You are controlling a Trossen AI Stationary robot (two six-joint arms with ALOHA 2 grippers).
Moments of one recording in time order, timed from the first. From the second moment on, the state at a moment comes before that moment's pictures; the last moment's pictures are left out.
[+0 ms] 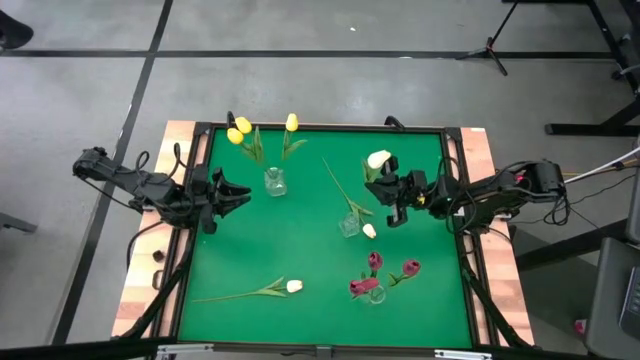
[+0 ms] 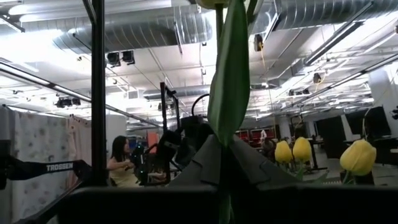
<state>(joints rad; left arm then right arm) -0.40 0.49 0.52 -0.04 -0.57 -0.49 -0.03 1.39 0.40 1.57 -0.05 0.12</state>
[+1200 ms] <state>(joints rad) -0.40 0.49 0.52 -0.04 -0.57 -0.49 -0.03 1.52 0.44 1.49 -0.04 0.13</state>
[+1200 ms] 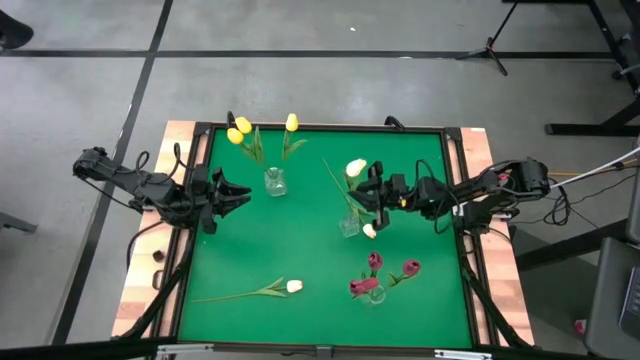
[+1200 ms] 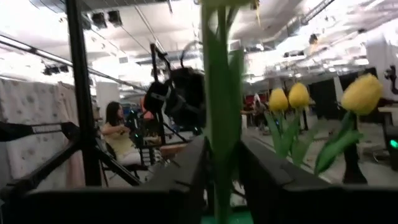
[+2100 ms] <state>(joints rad) -0.40 0.49 0.52 -0.04 -0.57 -0.49 -0.03 1.30 0.44 0.85 0.08 0.16</state>
